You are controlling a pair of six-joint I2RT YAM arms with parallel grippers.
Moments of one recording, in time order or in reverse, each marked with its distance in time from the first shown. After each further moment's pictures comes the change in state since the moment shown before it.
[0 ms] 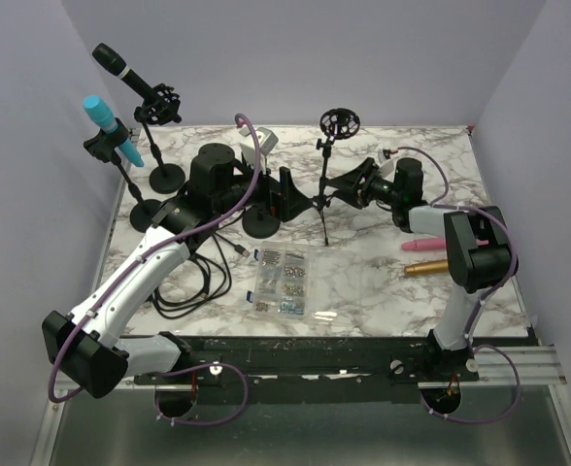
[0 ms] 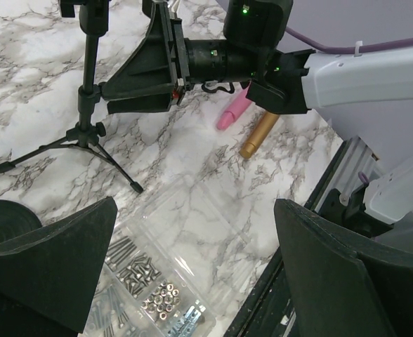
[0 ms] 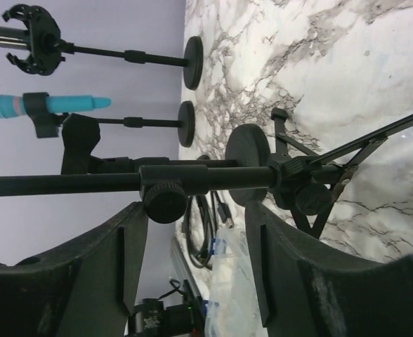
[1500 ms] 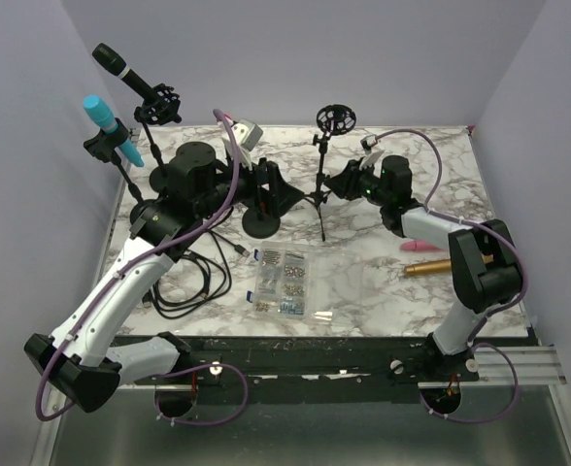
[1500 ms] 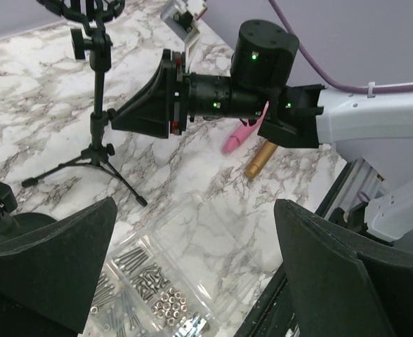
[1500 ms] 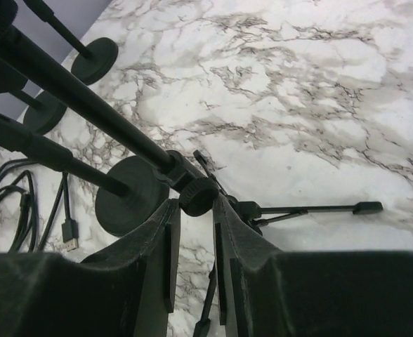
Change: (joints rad) left arm 0.000 -0.086 0.042 -0.055 -0.064 0.026; right arm 0.132 -0.109 0.010 -0.053 0.293 -0.760
